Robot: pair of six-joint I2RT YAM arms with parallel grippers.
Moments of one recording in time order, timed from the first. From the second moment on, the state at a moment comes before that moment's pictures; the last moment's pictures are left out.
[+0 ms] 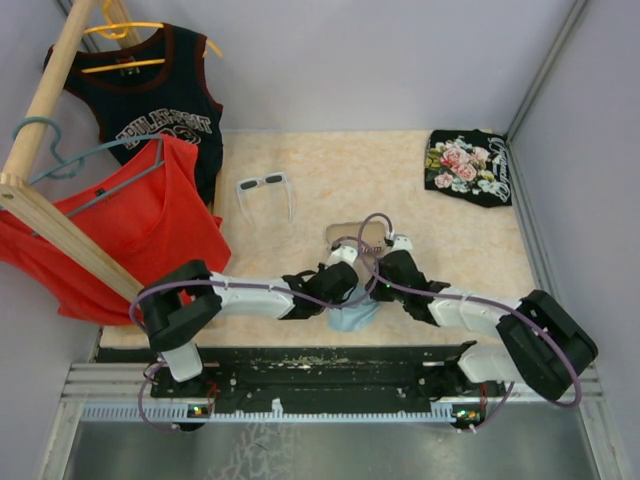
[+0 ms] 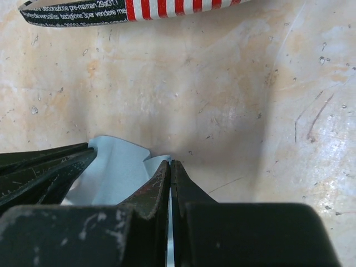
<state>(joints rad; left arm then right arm) -1.14 1.76 0.90 0.02 -0.47 -0.49 0.68 1.27 0.38 0.16 0.10 0.67</state>
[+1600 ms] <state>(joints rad) -0.94 1.62 0.86 0.04 -0.27 -0.29 0.65 1.33 0.48 0.20 0.11 0.50</state>
